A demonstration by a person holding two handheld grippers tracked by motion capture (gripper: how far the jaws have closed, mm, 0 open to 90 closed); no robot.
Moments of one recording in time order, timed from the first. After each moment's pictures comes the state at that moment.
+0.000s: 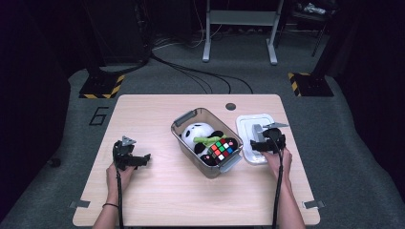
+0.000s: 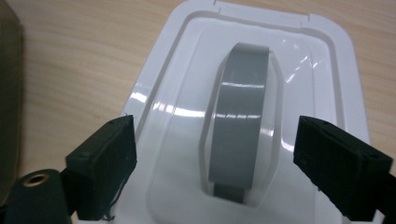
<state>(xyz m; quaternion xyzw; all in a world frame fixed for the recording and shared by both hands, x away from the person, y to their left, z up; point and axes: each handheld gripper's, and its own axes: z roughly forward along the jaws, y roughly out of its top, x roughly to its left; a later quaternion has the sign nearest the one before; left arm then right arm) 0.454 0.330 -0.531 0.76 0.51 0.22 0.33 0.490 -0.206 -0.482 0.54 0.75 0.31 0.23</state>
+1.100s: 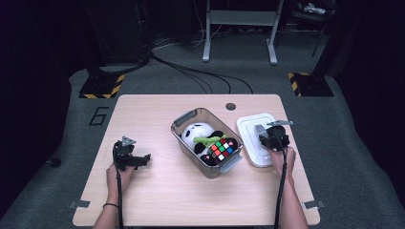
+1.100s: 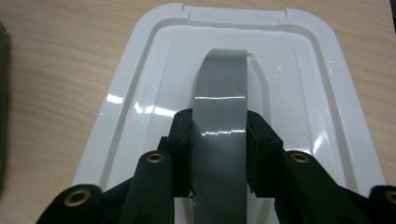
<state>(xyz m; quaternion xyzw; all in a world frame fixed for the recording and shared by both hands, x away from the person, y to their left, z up) 0.453 0.330 -0.530 0.77 0.51 0.22 0.33 0.491 -0.218 -0.475 0.55 0.74 0.31 0.23</state>
